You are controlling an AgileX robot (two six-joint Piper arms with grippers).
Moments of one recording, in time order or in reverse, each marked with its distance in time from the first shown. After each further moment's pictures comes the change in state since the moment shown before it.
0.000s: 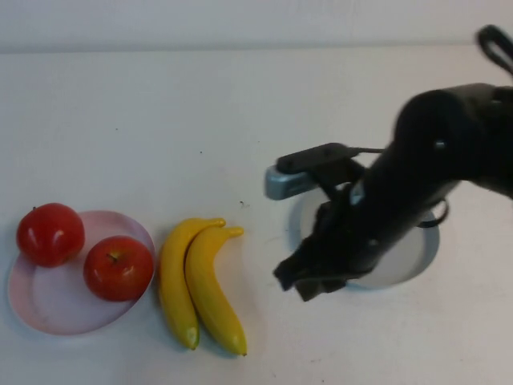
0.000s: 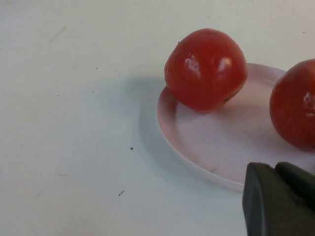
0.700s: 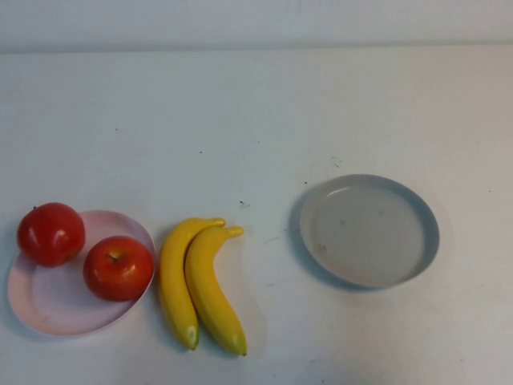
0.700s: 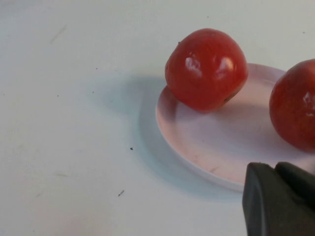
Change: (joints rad) right arm -0.562 -0.917 0.661 0.139 -0.048 0.037; left arm 0.000 0.000 0.000 0.000 0.000 0.000
